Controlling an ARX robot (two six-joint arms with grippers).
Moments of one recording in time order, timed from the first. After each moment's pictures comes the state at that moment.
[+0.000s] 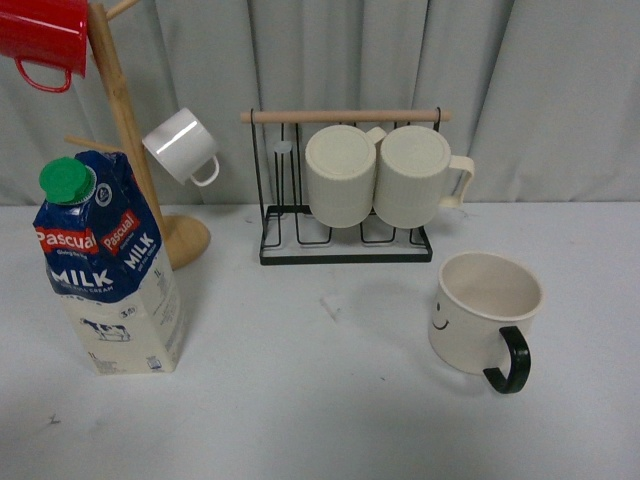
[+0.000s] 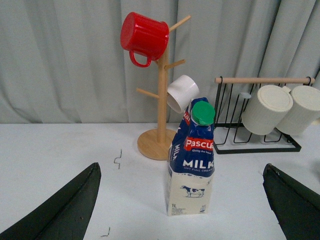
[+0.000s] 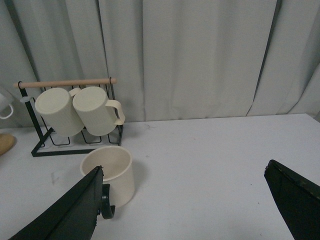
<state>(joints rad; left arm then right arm) 0.00 0.01 0.01 0.00 0.00 -0.01 0.00 0.00 0.01 0.00 0.00 0.00</state>
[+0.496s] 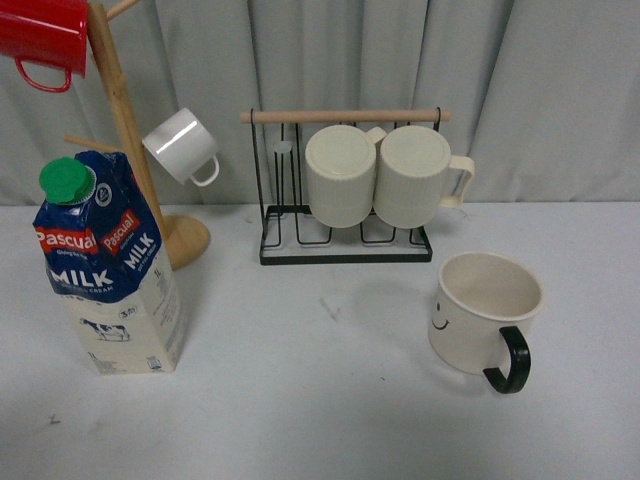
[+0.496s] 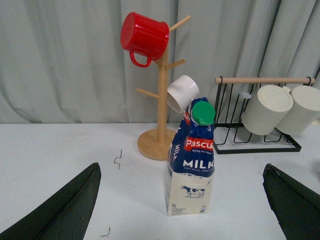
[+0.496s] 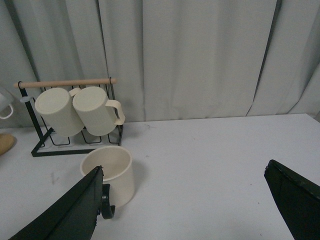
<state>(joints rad) 0.00 0.01 0.01 0.00 0.00 -0.01 0.00 0.00 0.01 0.00 0.00 0.00</state>
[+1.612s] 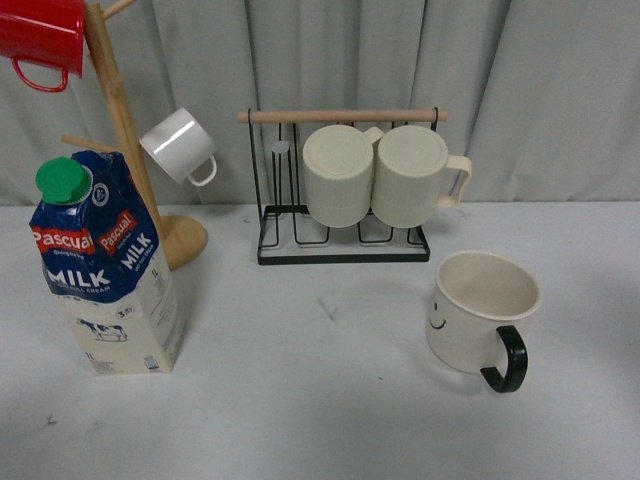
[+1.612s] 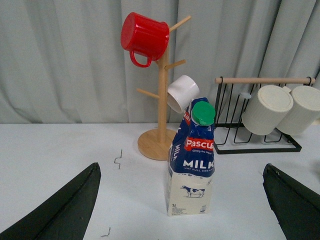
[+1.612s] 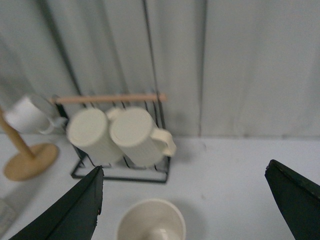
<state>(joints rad) 0.00 0.01 0.01 0.00 0.00 -0.01 0.05 1.32 0.42 0.86 -0.20 0.07</state>
